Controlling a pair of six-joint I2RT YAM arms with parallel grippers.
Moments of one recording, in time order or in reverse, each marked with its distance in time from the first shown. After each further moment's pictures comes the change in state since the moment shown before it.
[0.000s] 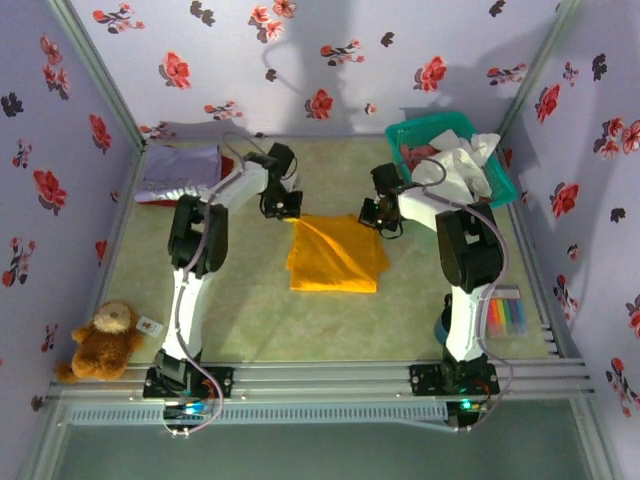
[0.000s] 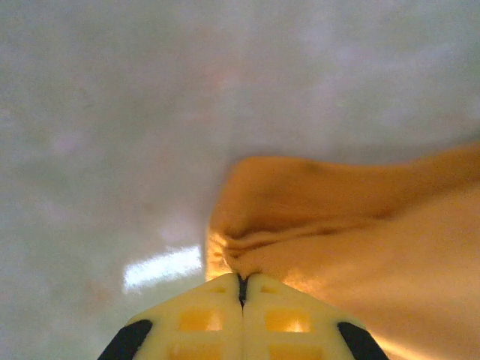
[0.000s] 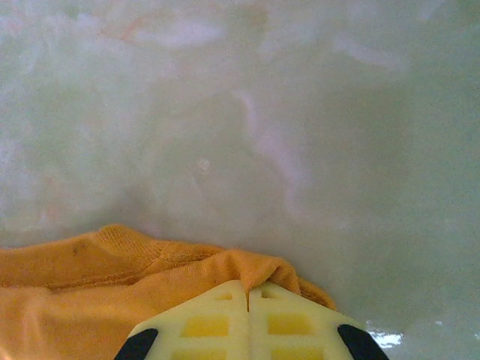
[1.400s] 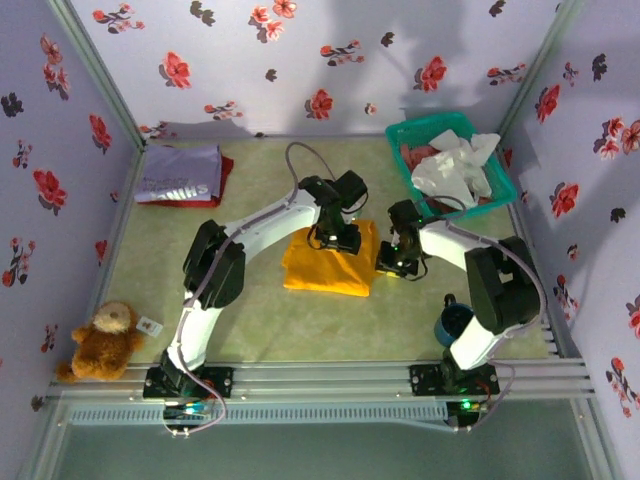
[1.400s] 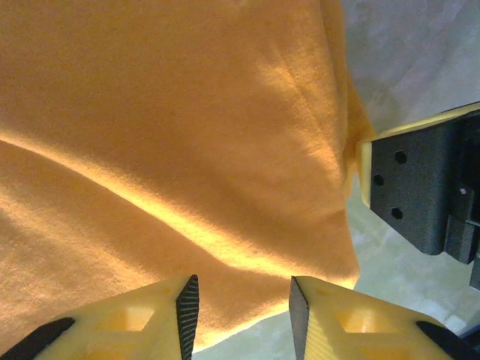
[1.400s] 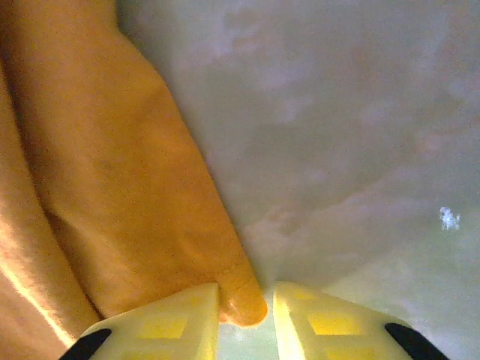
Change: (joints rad) left arm -0.432 -0.191 -0.020 -0.090 -0.089 -0.146; right arm 0.005 -0.349 -0.432 -0.123 -0.089 -0.024
